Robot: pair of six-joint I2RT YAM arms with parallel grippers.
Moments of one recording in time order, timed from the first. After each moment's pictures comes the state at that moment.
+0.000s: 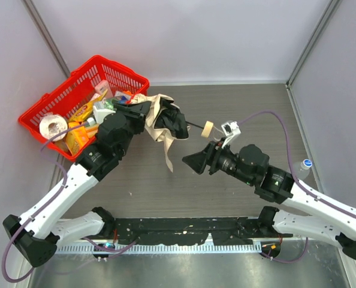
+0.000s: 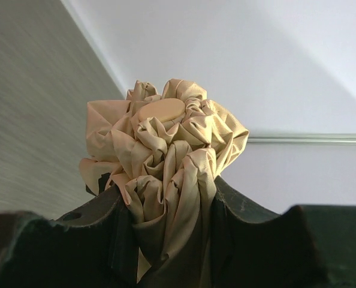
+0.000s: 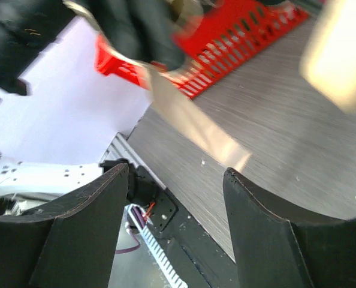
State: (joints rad) left arm -0.66 1.00 1.05 -0.25 -0.52 -1.45; right arm 1.01 0.86 0.88 -0.13 0.05 0.69
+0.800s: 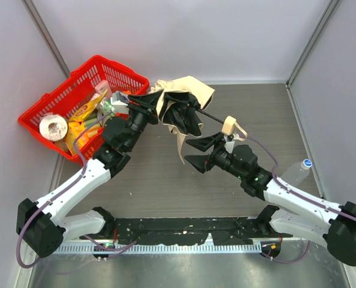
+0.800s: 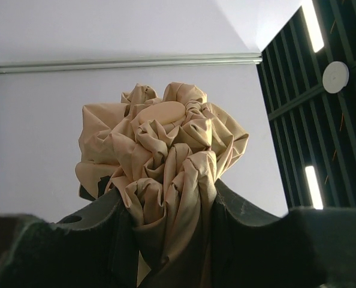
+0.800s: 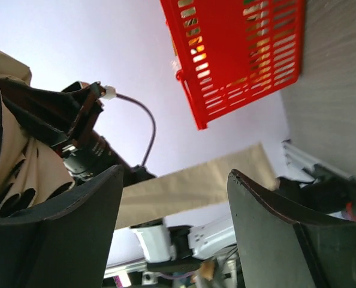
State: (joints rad) left arm -0.63 1.11 0.92 0.44 -0.14 -1.62; right arm 0.77 0.94 0.50 0.32 -0.11 1.78
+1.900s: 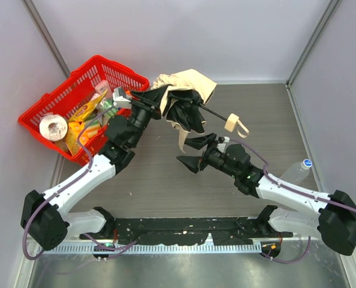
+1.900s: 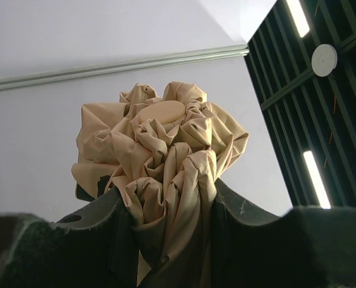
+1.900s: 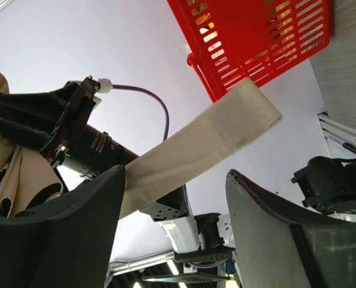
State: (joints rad) left arm -0.64 1.19 0.93 0.61 -0.13 -1.55; right arm 0.80 1.07 0.52 0.47 -0.17 2.01
